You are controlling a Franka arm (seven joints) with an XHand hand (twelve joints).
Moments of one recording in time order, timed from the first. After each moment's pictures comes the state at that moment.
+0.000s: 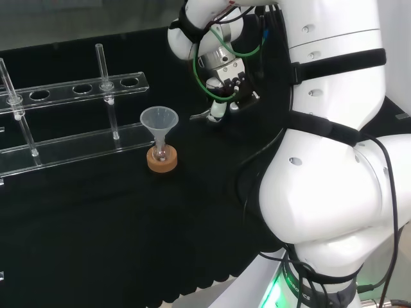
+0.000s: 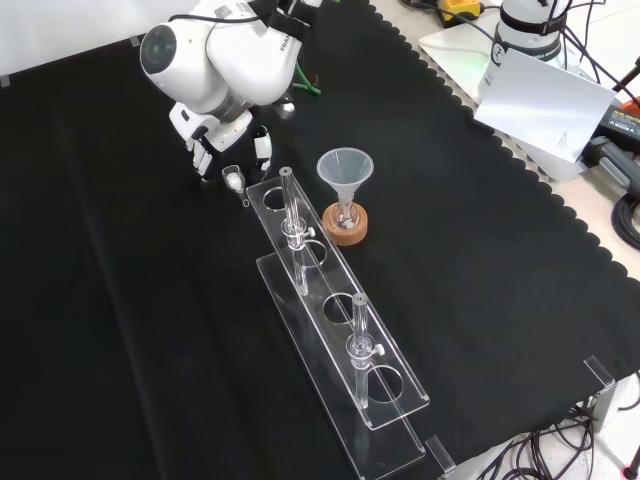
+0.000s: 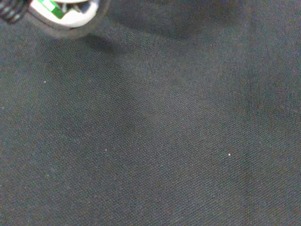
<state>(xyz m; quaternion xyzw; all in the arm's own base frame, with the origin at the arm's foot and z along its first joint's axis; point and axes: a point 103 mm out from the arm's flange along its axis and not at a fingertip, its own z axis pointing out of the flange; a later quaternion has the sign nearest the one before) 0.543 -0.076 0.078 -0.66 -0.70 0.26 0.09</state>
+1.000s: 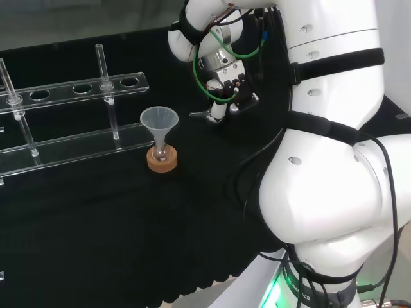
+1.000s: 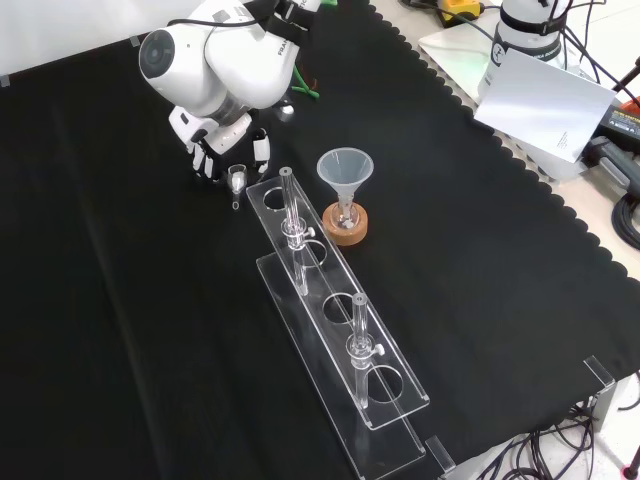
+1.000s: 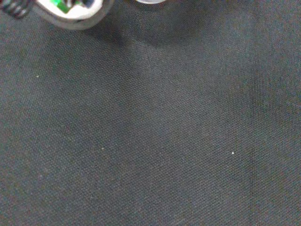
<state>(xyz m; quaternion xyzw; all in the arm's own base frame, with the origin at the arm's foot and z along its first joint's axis) 0.545 -0.078 0.071 -0.66 -0.70 0.26 0.09</state>
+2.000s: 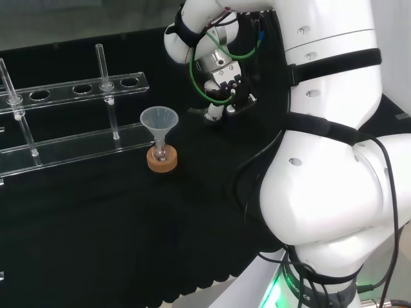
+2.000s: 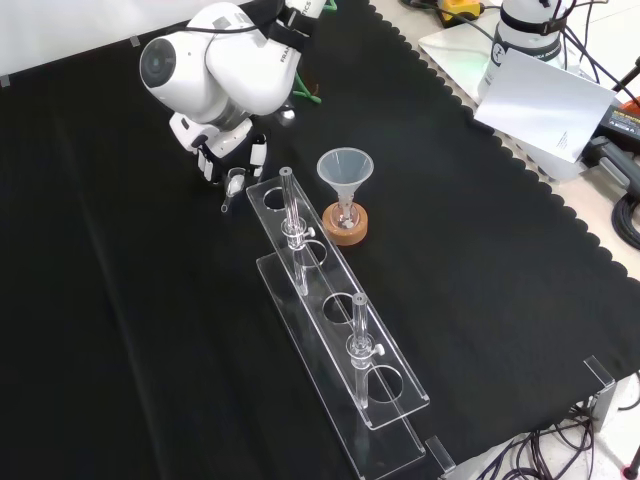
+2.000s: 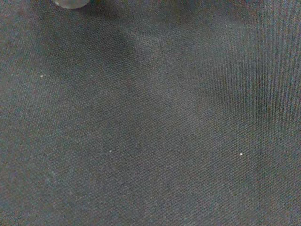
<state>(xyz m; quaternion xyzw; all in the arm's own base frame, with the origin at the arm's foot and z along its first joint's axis) 0.545 -0.072 0.067 -0.67 -0.68 0.27 0.09</state>
